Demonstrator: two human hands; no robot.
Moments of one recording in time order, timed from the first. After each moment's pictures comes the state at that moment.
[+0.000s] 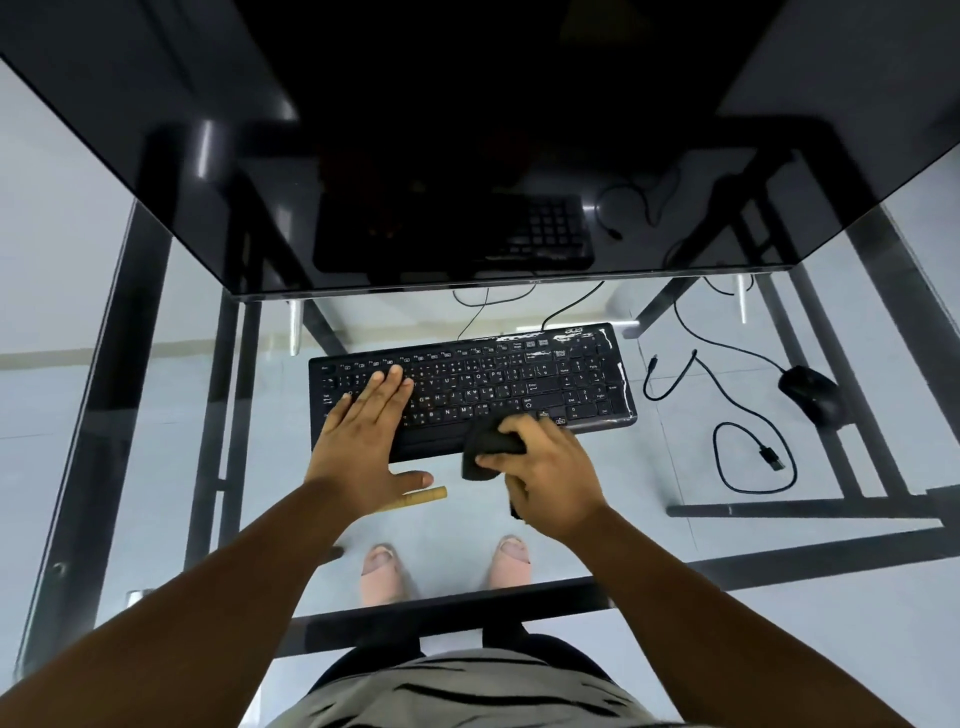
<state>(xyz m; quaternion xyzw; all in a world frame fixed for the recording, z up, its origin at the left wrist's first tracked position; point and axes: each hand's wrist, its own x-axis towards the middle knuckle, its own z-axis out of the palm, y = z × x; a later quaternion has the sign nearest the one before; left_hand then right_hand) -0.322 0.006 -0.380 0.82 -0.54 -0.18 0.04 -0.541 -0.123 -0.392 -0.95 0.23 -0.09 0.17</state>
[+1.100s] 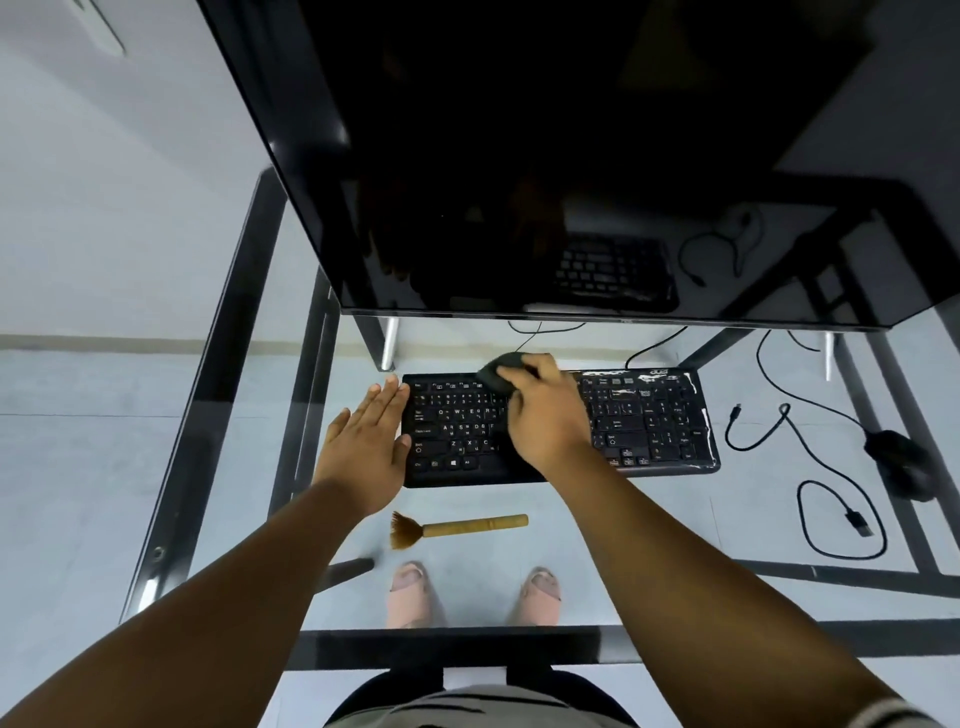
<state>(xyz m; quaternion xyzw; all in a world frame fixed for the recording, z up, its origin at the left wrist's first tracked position) -0.249 0.056 -0.382 0.86 -0.45 -0.20 0.10 -0.395 -0.125 -0.363 -0.89 0.39 -0.05 0.25</state>
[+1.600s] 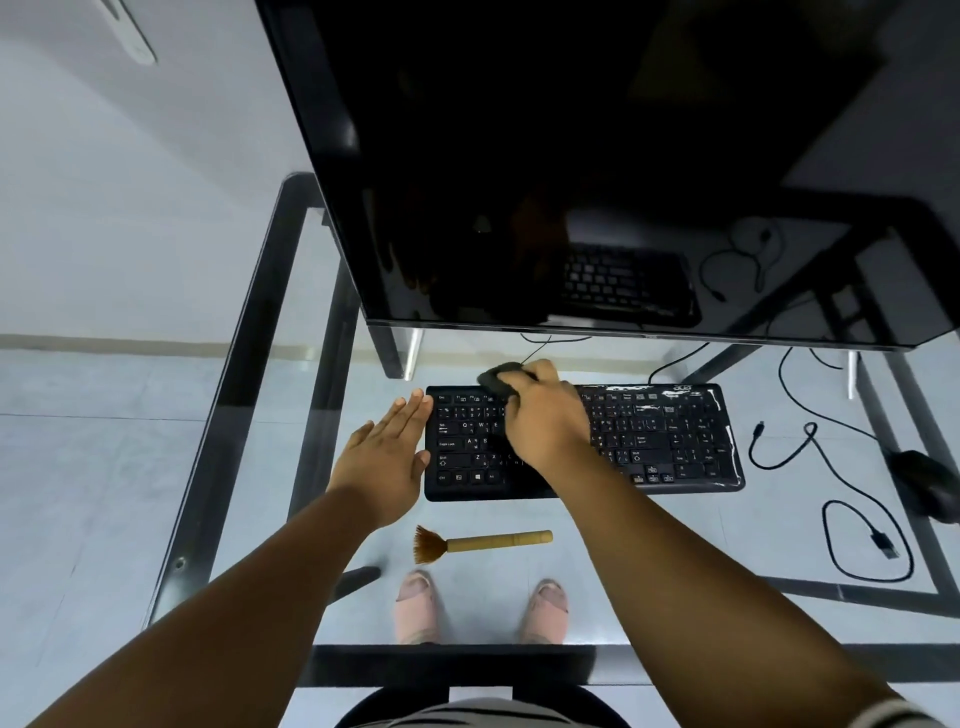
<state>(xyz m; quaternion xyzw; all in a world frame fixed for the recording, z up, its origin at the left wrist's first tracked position) -0.234 0.061 -0.385 0.84 -0.49 -0.22 0.07 -0.358 -0.117 -0.362 -0.88 0.41 0.02 0.22</state>
